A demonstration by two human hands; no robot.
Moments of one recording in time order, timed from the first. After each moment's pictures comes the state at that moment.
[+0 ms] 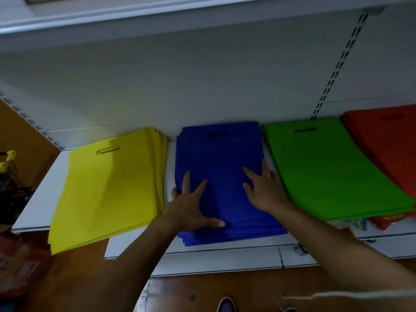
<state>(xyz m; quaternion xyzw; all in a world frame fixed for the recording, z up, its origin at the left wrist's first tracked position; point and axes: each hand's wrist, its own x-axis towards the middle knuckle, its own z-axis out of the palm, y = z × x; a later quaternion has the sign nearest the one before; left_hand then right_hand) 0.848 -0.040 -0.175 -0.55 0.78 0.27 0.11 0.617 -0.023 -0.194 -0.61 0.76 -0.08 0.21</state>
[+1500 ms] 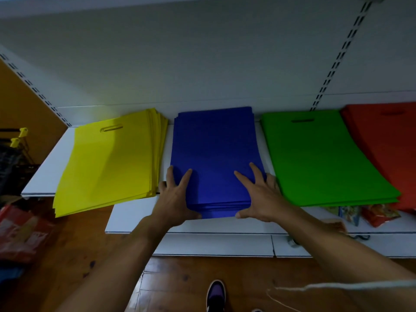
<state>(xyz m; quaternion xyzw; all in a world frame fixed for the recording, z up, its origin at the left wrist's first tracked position) 0.857 0.007 -0.200 -0.61 0.77 0.17 -0.01 0.605 0.036 -0.191 -0.70 0.67 0.05 0.23</state>
